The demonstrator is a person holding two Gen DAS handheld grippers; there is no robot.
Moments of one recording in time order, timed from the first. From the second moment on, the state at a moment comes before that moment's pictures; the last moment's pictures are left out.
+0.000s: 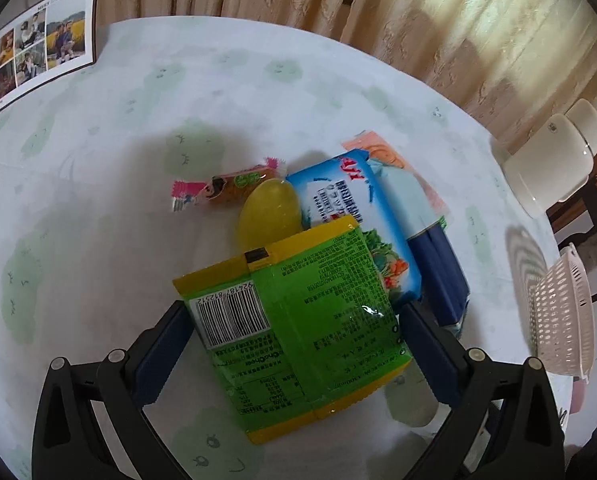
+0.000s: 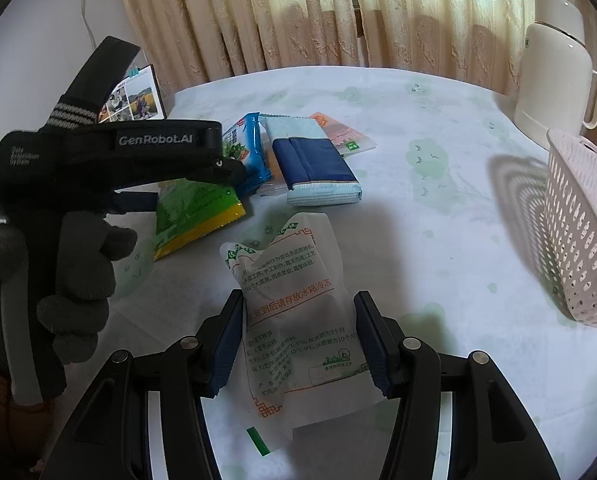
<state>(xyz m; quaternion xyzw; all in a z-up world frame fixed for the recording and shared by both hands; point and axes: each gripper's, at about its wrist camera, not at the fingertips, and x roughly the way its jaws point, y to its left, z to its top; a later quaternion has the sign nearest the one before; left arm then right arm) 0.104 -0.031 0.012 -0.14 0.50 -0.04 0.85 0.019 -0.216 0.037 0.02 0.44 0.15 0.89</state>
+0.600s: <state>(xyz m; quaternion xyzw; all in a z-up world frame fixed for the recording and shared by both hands) 0.072 -0.043 0.038 -0.08 0.44 -0.03 0.89 0.016 -0.226 0.052 0.03 0.41 0.13 0.90</state>
